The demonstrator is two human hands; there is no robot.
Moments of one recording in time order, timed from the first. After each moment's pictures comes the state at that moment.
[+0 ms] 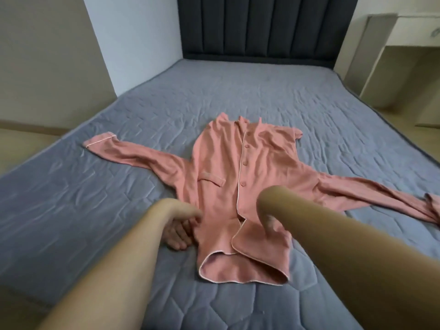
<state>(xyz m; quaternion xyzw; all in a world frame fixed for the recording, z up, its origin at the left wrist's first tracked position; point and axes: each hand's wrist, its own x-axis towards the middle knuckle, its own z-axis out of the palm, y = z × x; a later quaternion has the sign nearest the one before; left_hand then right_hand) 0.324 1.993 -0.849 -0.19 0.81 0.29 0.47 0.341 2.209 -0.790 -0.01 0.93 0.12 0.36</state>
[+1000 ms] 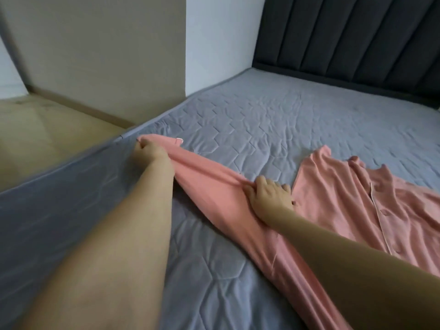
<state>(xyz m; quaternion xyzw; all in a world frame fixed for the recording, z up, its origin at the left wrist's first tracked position) 0.052 1.710 -0.863 -0.43 0.49 0.68 -0.33 0.079 1.977 -0.908 -0.09 0.99 -0.07 -0.11</state>
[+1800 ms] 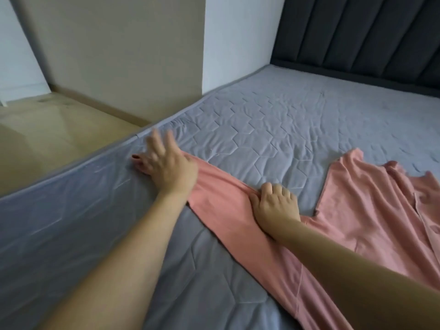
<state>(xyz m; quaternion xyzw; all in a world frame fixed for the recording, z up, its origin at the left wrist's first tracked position) 0.072 1.716 -0.901 -0.24 0.88 0.23 -0.33 0.076 1.945 -0.929 -0.11 0.99 -0.04 -0.12</state>
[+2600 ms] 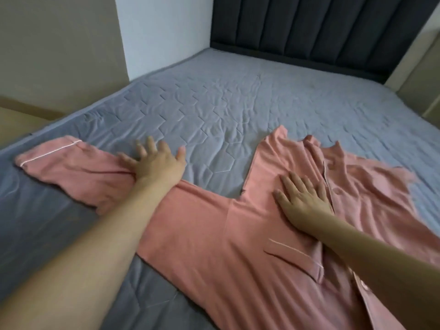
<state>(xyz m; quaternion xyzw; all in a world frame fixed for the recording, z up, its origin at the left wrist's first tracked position) 0.011 1.844 -0.903 -0.16 0.97 0.15 -0.08 0.081 2.167 -0.915 0.02 1.00 -0.02 -0.02</state>
